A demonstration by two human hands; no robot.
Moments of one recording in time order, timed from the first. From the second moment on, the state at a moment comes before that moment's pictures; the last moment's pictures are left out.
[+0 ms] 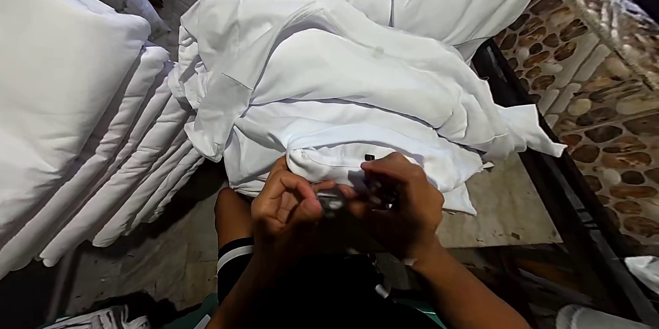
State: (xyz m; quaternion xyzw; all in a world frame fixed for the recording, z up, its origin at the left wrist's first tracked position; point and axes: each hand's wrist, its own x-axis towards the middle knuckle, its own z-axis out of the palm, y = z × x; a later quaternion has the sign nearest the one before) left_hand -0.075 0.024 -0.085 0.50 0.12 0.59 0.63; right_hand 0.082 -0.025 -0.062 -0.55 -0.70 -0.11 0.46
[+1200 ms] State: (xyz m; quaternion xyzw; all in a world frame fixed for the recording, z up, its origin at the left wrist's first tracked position) left_hand -0.074 0.021 -0.096 0.56 0.20 0.62 0.52; right_hand 0.078 -0.015 -0.052 -0.56 -0.73 -0.04 0.39
